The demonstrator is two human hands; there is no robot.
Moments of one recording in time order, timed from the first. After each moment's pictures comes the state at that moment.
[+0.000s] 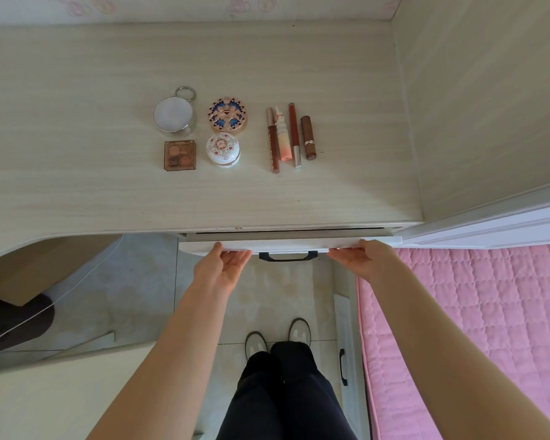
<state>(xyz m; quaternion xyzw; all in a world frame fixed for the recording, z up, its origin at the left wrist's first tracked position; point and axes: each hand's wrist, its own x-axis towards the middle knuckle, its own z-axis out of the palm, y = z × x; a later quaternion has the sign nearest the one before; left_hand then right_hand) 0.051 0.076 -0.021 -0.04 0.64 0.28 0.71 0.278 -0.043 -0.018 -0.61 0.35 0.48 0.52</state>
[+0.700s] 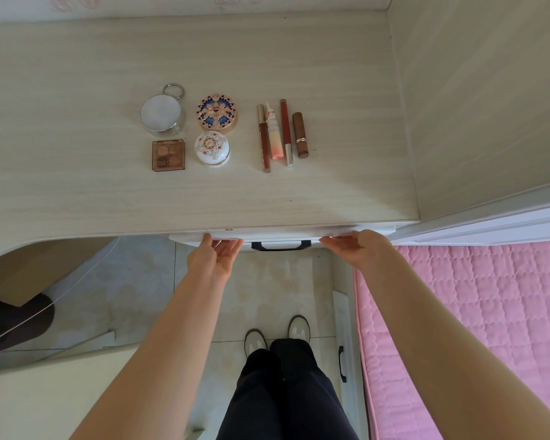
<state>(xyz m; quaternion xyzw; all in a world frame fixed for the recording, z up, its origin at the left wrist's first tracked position) 0.069 0.088 -0.019 -0.02 0.64 0.32 0.70 0.291 -0.028 -0.024 -0.57 0.39 0.48 0.53</state>
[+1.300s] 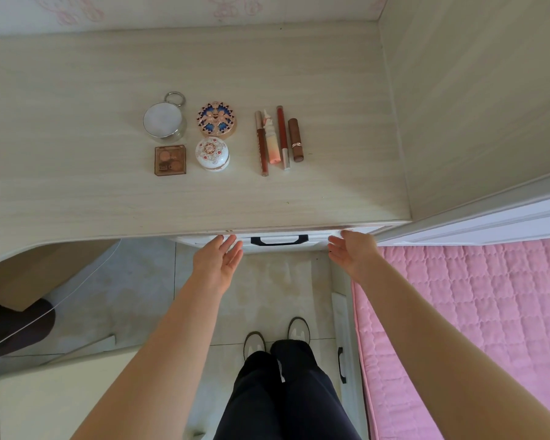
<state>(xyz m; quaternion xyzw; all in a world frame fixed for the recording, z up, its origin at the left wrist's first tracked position) 0.064 0.079 -0.019 0.05 0.65 0.25 0.71 0.279 -0.041 -0.020 -0.69 0.19 0.52 0.46</state>
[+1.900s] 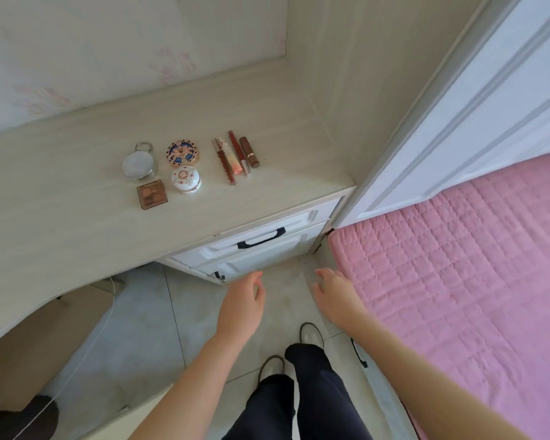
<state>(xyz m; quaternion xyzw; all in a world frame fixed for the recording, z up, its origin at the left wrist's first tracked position) 0.015 -0.018 0.016 0.82 0.41 -0.05 0.41 0.149 -0.156 0.039 -0.88 -0.21 0.37 0.19</state>
